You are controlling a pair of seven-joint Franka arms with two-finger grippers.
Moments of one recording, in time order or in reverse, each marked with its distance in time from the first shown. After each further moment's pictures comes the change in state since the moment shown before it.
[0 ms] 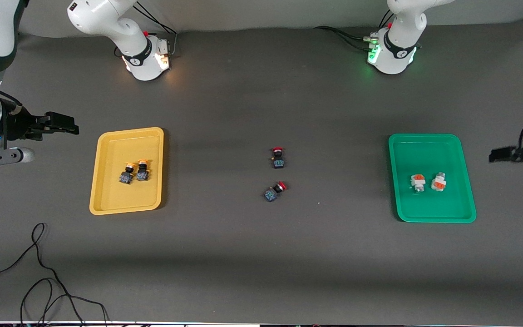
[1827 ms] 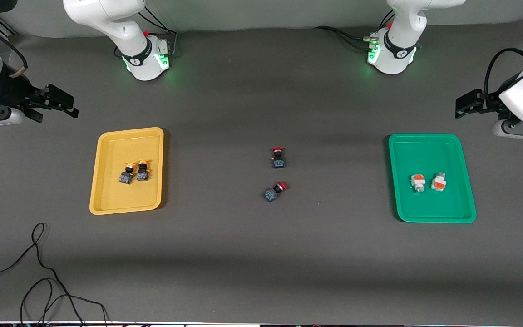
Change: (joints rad) left arm -0.295 -0.190 0.079 -0.001 -0.055 -0.162 -0.154; right arm -0.521 -0.423 0.685 -0.445 -0.178 0.331 0.195
